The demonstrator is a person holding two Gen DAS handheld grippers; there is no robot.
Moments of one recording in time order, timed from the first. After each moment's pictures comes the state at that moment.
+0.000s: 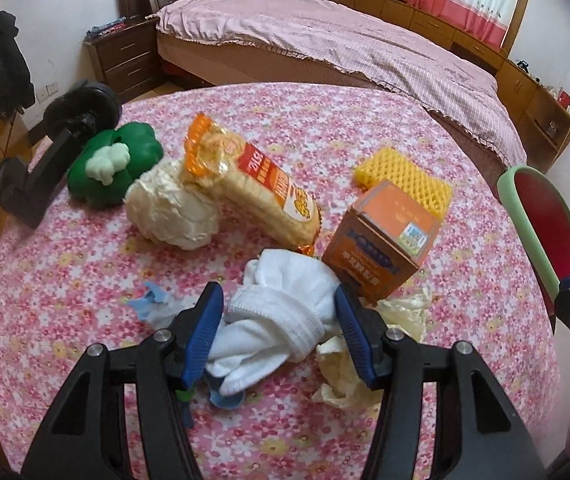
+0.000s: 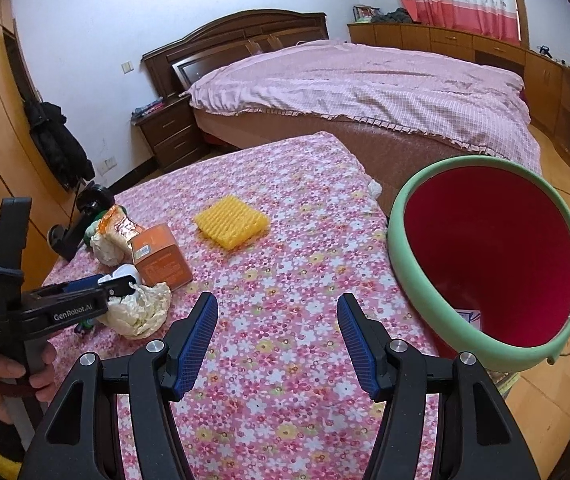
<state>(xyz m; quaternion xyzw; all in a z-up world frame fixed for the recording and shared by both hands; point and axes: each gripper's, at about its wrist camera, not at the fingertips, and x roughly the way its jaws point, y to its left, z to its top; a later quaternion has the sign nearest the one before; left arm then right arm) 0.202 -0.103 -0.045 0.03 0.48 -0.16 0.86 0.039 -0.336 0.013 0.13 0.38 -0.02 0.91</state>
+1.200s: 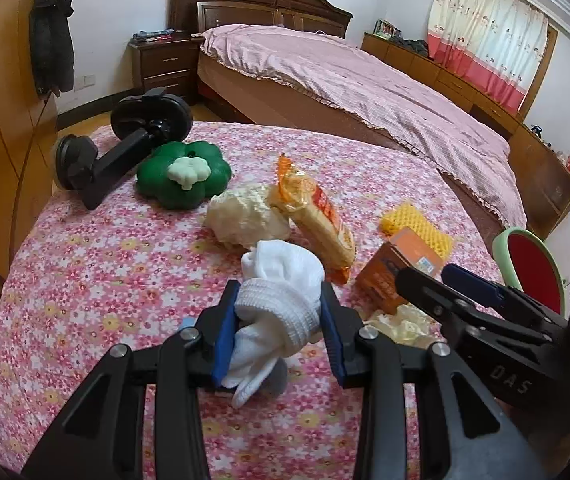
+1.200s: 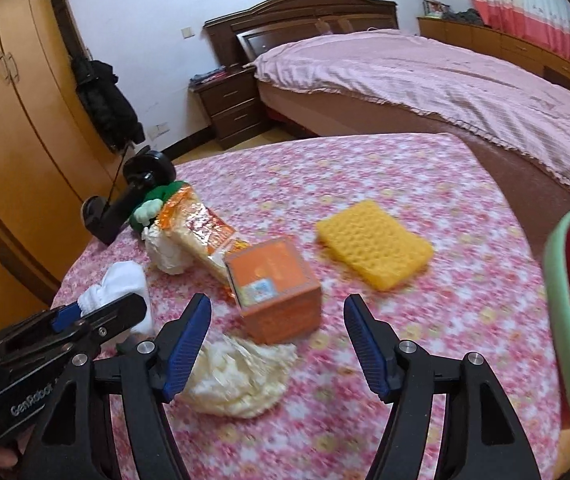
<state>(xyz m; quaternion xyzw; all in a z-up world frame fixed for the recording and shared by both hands) 0.172 -0.045 -0.016 -0.06 0.42 -0.13 0.90 0.131 -0.241 -0.004 0.09 0.40 0.09 0.91</state>
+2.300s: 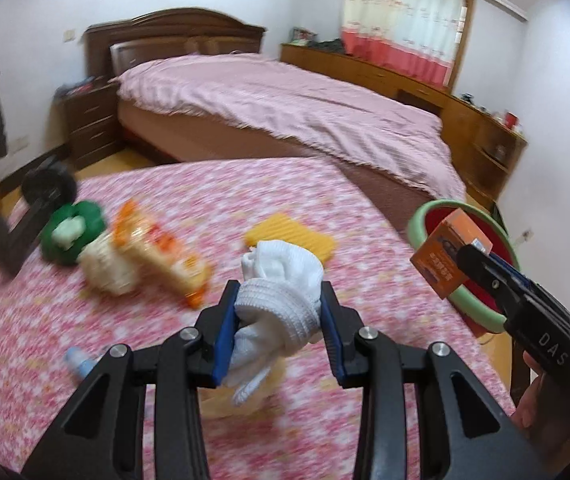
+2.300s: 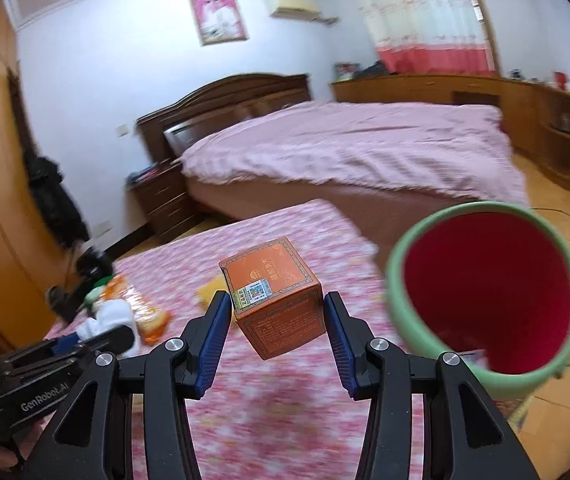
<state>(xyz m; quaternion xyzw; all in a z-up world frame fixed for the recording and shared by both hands) 0.138 -0.147 0.013 0.01 0.36 -0.26 0.90 0.025 -0.339 0.034 0.15 0.26 -0.07 0.95</state>
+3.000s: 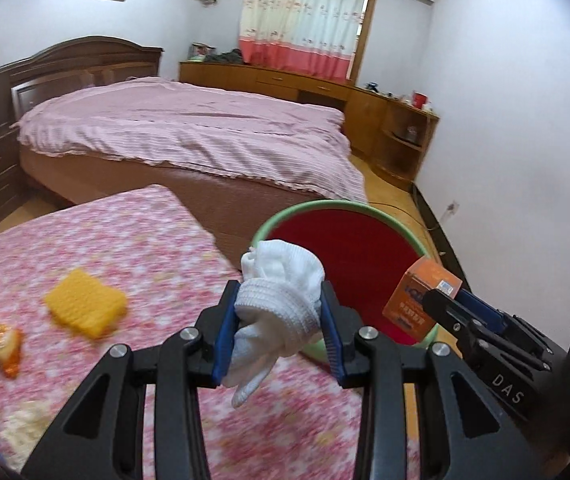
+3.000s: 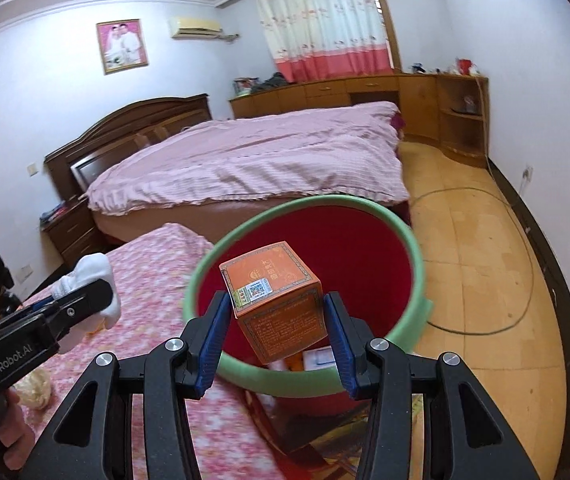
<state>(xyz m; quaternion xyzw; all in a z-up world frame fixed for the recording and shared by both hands) 0.113 -0.296 0.014 0.03 0.31 -0.41 0.85 -0.051 -0.450 0.018 0.17 0.25 -0.24 0.92</state>
